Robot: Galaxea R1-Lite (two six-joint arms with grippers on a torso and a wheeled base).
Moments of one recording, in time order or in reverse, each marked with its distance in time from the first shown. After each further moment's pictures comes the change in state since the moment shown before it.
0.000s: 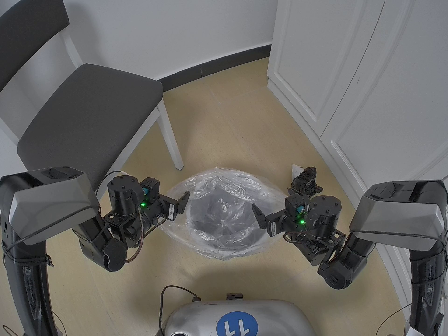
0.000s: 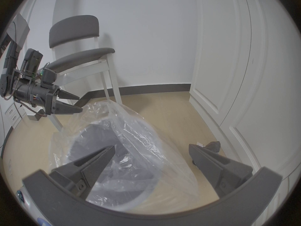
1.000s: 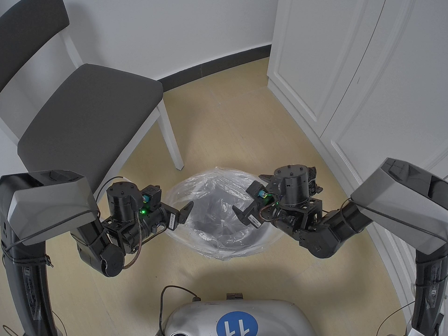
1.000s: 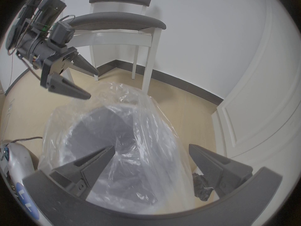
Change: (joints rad) left arm -0.004 -0.006 0.060 -0.008 -0.084 0.012; right arm 0.042 -0.047 -0.390 0.661 0.056 -0.386
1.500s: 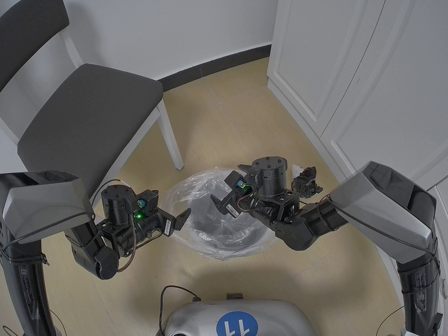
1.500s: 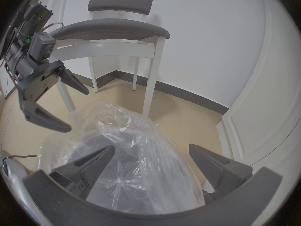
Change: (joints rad) left arm 0.020 -0.022 0.058 0.000 -0.063 0.042; right arm 0.041 0.116 -0.259 0.061 0.035 0.017
